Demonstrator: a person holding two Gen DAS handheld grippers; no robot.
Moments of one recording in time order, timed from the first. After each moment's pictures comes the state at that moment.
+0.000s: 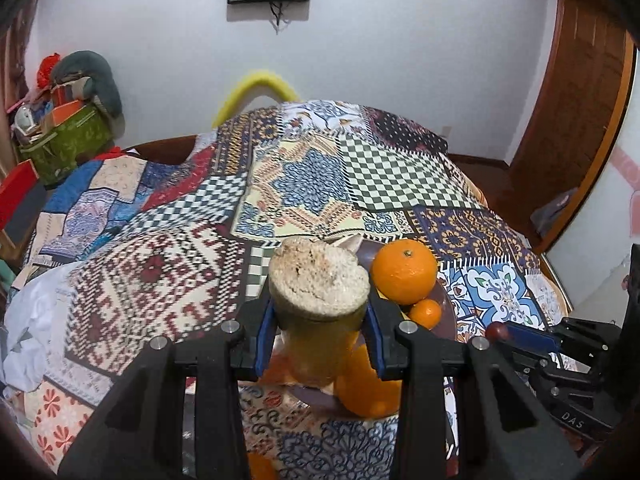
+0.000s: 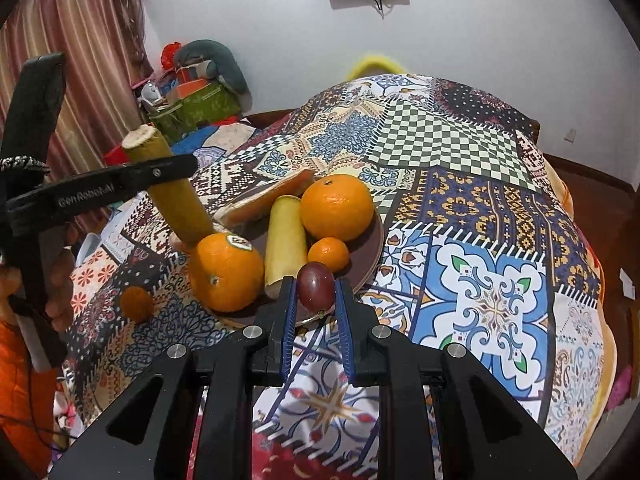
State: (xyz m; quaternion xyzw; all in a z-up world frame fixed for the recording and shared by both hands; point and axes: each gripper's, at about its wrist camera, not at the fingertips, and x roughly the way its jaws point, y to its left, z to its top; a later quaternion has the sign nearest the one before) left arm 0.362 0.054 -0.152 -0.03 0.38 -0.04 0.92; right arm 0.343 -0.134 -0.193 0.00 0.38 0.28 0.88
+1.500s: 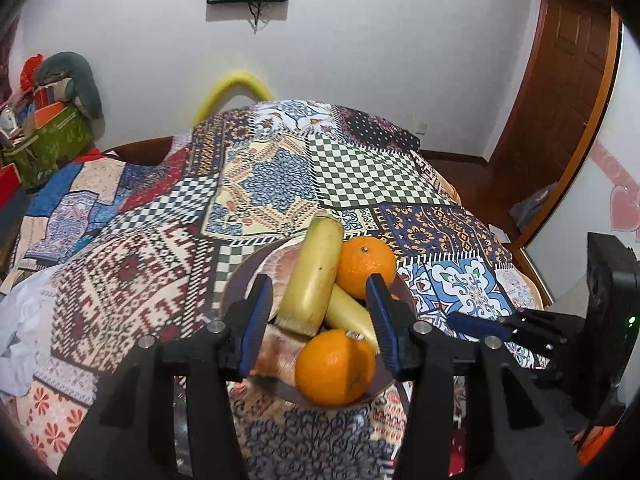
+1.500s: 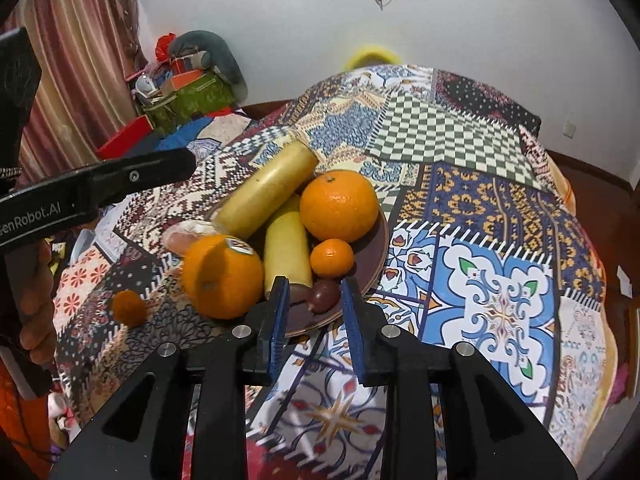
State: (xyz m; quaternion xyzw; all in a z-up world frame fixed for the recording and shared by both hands) left arm 0.342 0.039 -0.134 -0.04 0.38 -0.07 0.92; right arm 0.345 -0.124 -0.189 -0.01 0.40 0.28 0.88
